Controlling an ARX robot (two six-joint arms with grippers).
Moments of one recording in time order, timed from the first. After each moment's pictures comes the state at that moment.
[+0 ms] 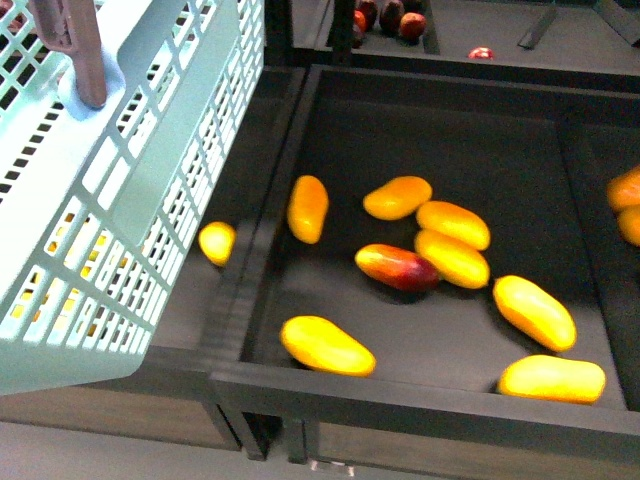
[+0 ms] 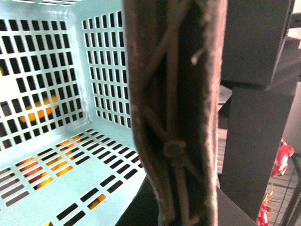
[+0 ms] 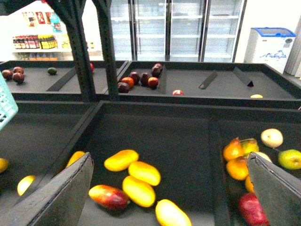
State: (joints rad) left arm -0.11 1.09 0.88 -0.05 -0.10 -1.44; right arm 0.00 0.00 0.01 0.00 0.00 0.00
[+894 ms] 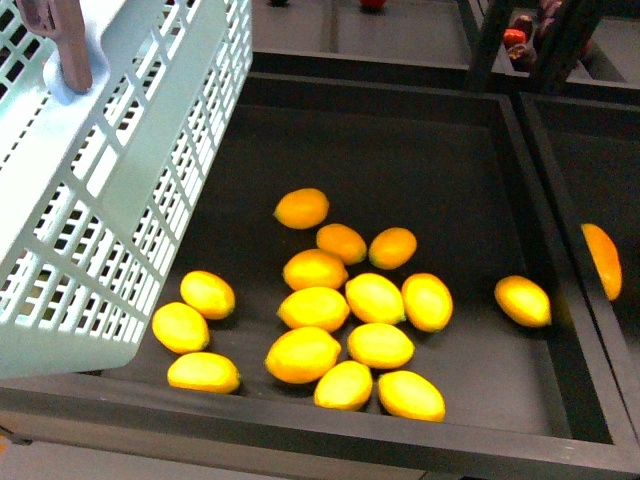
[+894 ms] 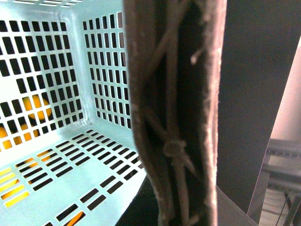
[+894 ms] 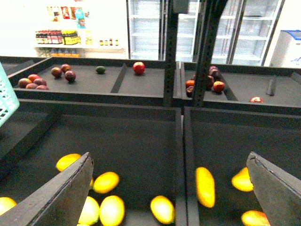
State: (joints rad) left arm -0.10 1.09 0.88 -0.05 -0.10 -1.44; right arm 0.00 0.00 0.01 0.00 -0.01 0.00
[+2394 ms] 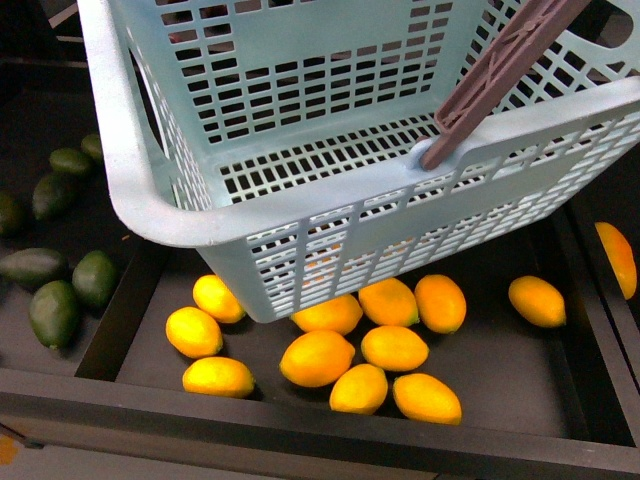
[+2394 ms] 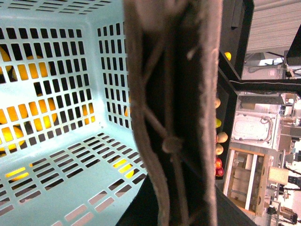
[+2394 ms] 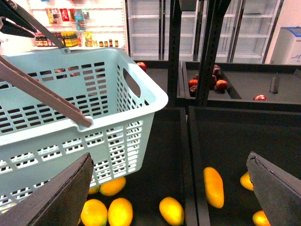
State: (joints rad) left arm -0.48 1.90 1.74 -0.41 0.22 -1.03; right arm 0.00 0.00 0.01 0.00 0.00 0.00
